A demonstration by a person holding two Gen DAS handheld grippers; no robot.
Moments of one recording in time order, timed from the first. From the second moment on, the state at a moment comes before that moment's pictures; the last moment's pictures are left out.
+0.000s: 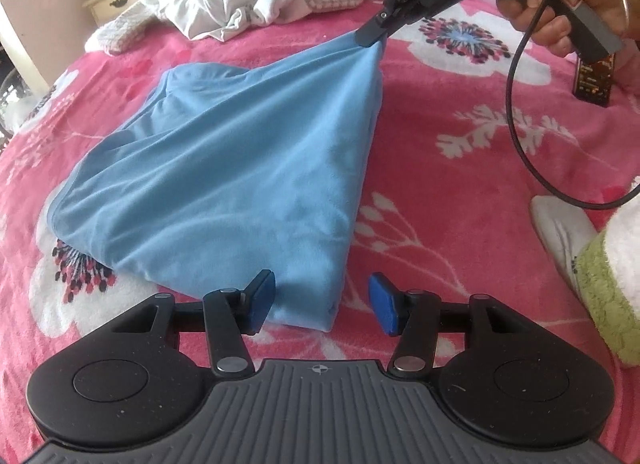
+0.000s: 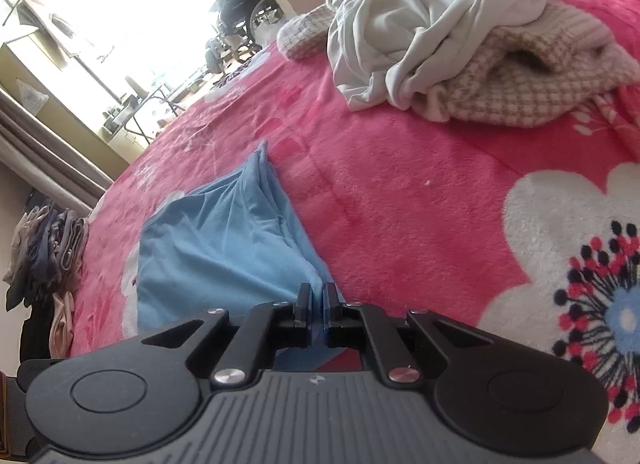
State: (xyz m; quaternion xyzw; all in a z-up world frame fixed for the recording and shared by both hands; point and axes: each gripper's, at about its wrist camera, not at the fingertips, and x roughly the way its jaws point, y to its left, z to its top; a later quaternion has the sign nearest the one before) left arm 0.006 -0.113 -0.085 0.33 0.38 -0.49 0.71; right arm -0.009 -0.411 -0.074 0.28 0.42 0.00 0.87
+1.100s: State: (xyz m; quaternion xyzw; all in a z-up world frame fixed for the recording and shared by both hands) left arm 0.018 -0.118 -0.104 0.31 0.44 -0.49 0.68; right arm 0.175 -0.355 -0.077 0.02 0.39 0.12 0.91
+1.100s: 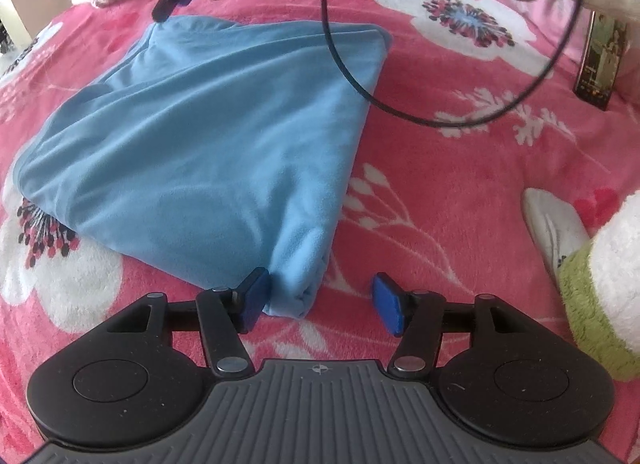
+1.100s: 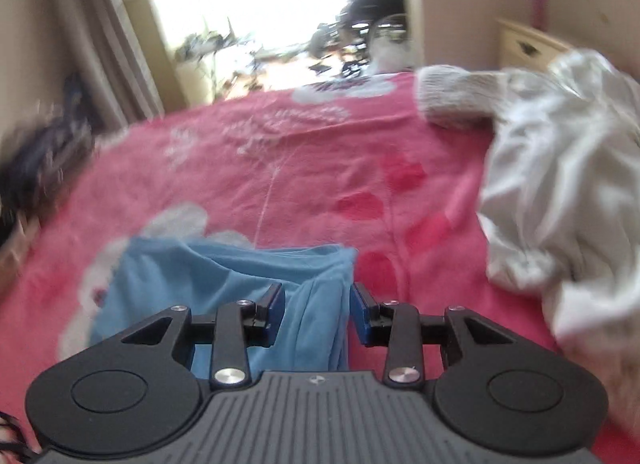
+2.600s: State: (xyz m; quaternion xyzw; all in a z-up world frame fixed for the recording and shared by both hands) left arm 0.020 -0.100 -0.105 0.28 0.41 -0.52 0.70; right arm 0.219 -0.347 -0.094 0.05 0.39 0.24 0.89
